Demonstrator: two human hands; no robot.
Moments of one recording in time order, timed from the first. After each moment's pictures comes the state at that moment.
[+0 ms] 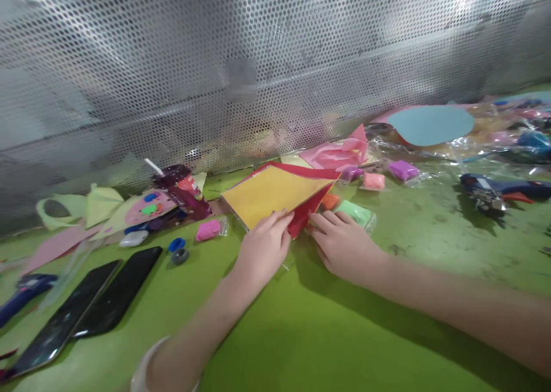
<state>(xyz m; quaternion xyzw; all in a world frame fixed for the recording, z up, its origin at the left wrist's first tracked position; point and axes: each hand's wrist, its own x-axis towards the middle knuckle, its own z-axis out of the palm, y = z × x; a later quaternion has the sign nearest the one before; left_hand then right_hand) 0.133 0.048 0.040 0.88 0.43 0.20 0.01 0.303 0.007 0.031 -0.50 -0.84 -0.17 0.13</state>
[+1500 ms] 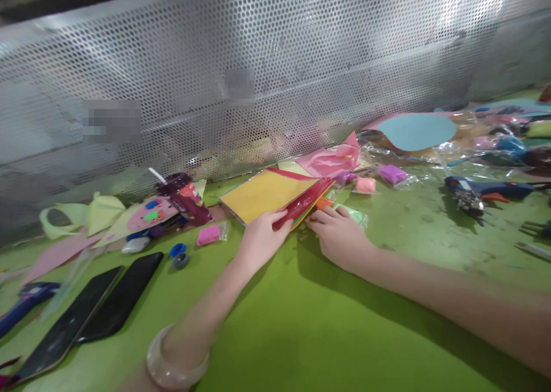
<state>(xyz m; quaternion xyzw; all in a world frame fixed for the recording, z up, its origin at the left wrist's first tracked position) 0.141 0.067 0.048 0.83 0.47 0.25 0.16 0.311 0.014 0.032 -0.56 -0.80 -0.12 0.17</state>
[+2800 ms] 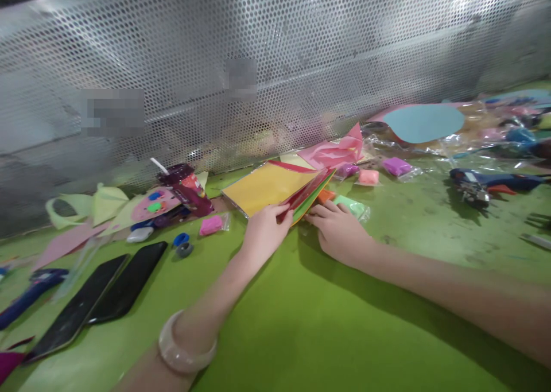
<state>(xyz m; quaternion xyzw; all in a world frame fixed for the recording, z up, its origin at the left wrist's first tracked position) 0.145 0.061 0.041 0.82 0.50 0.26 0.11 0.303 0.010 0.031 -0.57 -0.80 -0.07 0.15</state>
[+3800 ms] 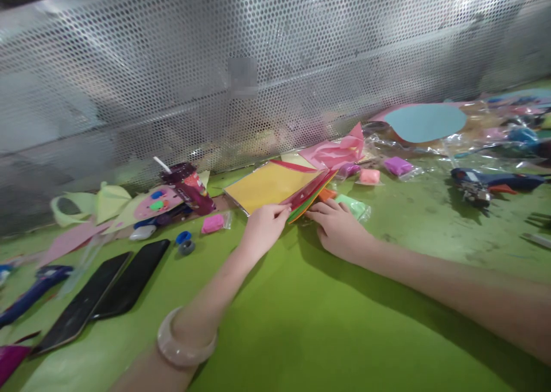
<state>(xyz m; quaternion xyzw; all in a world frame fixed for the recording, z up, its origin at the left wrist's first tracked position) 0.139 0.066 0.048 0.81 0.49 0.24 0.21 0.306 0.013 0.026 -0.58 -0.80 -0.03 0.18</state>
